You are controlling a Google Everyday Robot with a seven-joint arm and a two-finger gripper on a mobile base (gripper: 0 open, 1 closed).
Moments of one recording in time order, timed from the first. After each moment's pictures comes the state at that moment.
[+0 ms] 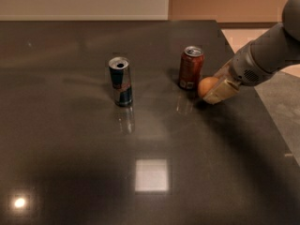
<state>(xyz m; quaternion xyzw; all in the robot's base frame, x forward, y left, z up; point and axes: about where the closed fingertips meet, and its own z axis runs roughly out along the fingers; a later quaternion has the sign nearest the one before) 0.555 -0.185 0.870 -0.52 0.80 0.07 0.27</state>
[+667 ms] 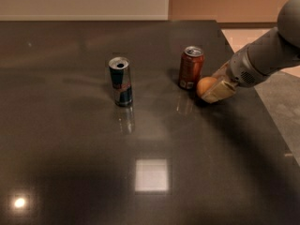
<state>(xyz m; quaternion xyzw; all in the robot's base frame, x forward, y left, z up) 0.566 -0.185 0.857 -0.52 0.81 0.07 0.28</state>
